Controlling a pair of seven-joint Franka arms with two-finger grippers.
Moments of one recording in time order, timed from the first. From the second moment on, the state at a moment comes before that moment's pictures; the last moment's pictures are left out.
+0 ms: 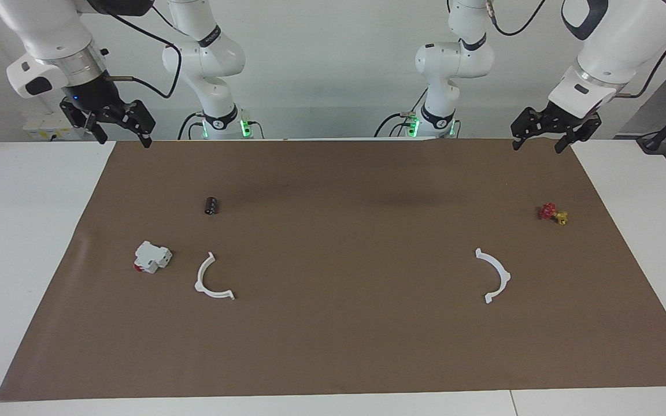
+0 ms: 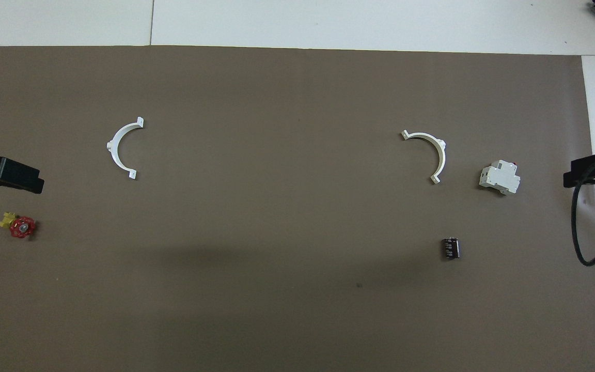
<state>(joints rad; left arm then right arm) -0.12 -0.02 0.08 -1.56 -0.01 1.46 0.12 0.04 -0.06 -0.09 -1.58 -0.01 1.51 0.09</state>
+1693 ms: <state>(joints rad) -0.12 -0.02 0.08 -1.56 -0.01 1.46 0.12 0.13 0.50 -0.08 -1.77 0.17 2.44 -0.63</state>
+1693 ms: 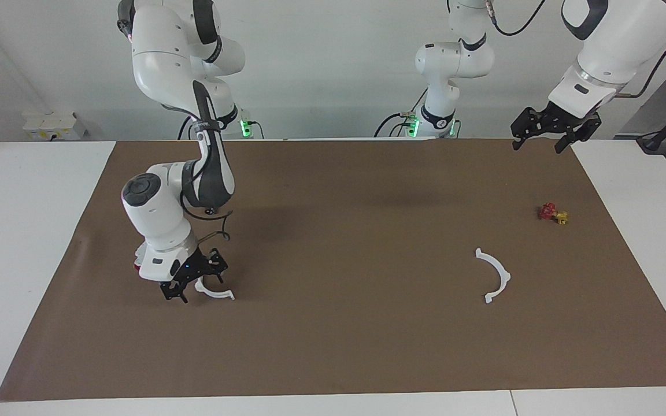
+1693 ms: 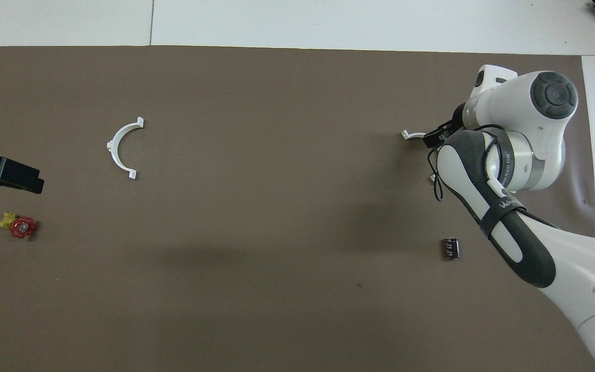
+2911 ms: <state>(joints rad) -0.12 -0.02 0.08 -1.56 -0.01 1.46 0.12 0.31 0.42 -0.07 -1.79 0.08 2.39 -0.05</state>
